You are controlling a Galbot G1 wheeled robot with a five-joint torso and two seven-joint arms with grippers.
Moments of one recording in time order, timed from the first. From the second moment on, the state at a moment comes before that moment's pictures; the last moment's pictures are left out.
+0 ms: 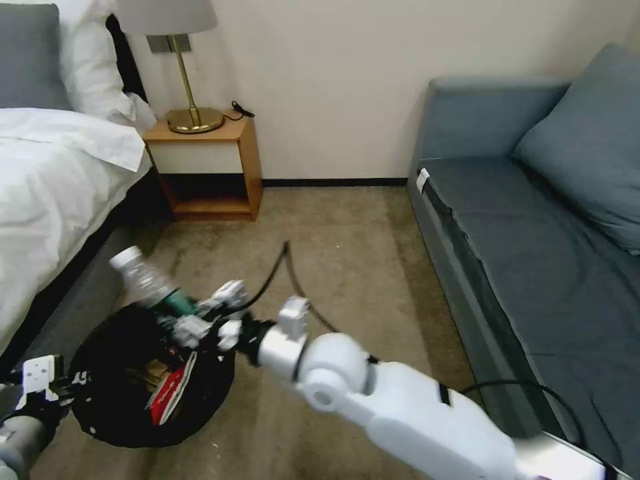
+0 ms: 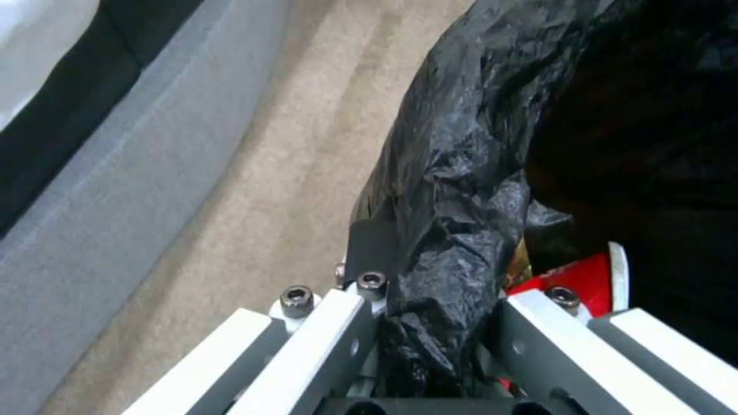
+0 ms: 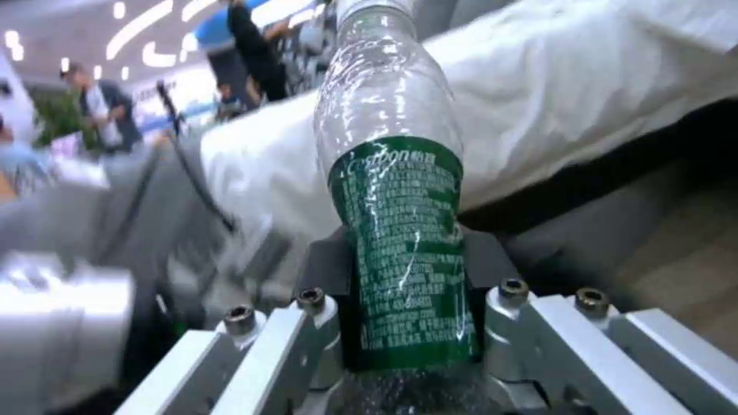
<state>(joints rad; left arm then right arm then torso) 1.80 -1.26 -1.20 -2.25 -0.65 0.74 -0.01 -0.60 1.34 -0.65 1.80 0.79 -0.15 -0.02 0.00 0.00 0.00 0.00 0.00</state>
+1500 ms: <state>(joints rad) 1.71 -1.23 -1.18 -2.09 -0.90 0.71 -0.13 -0.98 1.18 -0.22 1.95 0.34 -0.19 0.08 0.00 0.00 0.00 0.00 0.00</state>
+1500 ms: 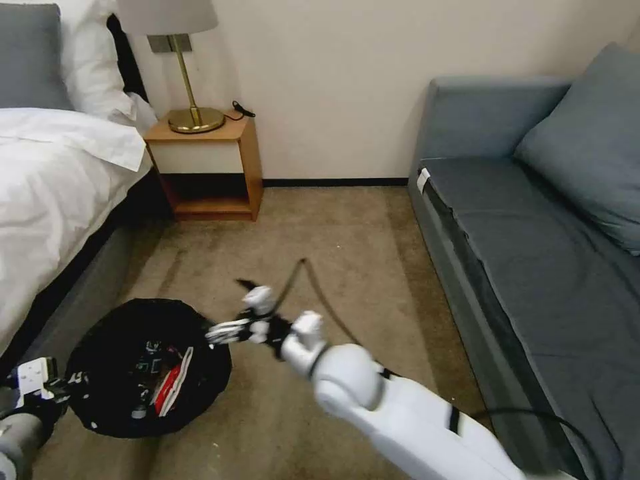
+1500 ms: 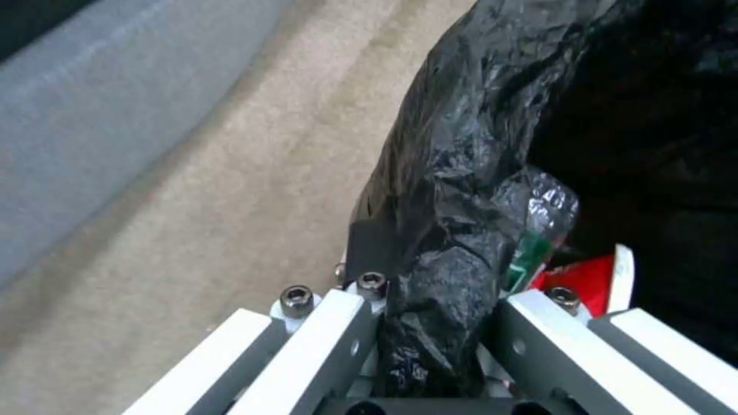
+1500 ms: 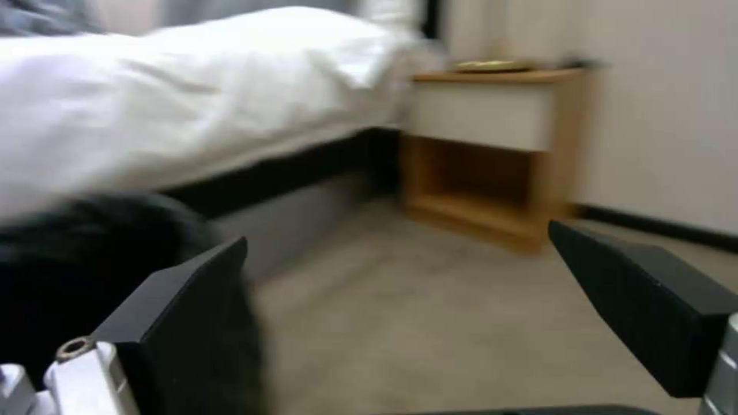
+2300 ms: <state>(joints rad) 1.68 -1.25 -1.19 -2.00 -1.02 0.71 -0.21 -1.67 1.28 0.32 2.16 0.02 0.10 0.10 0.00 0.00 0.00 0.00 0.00</state>
